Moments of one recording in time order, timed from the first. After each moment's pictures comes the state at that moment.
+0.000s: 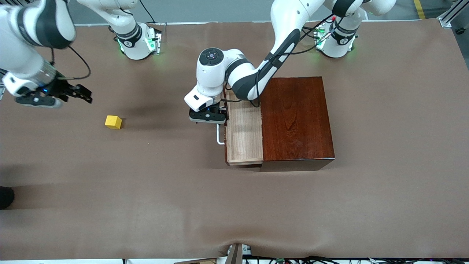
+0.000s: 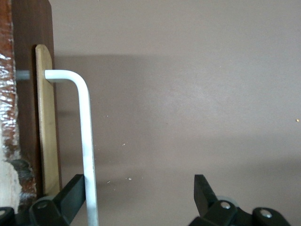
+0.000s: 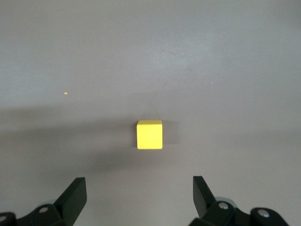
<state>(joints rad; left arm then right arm) -0.85 0.78 -0.12 -1.32 0.20 2.33 -1.02 -0.13 -0.24 0.01 -2.41 0.00 2.15 -0.03</state>
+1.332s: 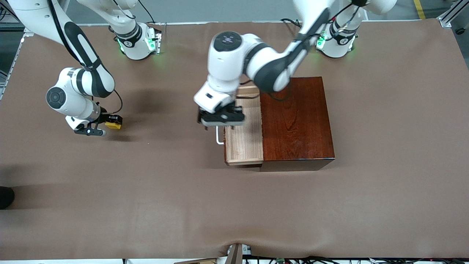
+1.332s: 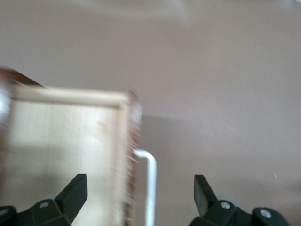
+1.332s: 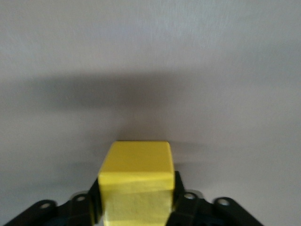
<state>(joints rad) -0.71 0.61 -0.11 -1.24 0.19 2.12 -1.00 -0.13 0.25 0.01 -2.45 0.00 2.51 -0.03</state>
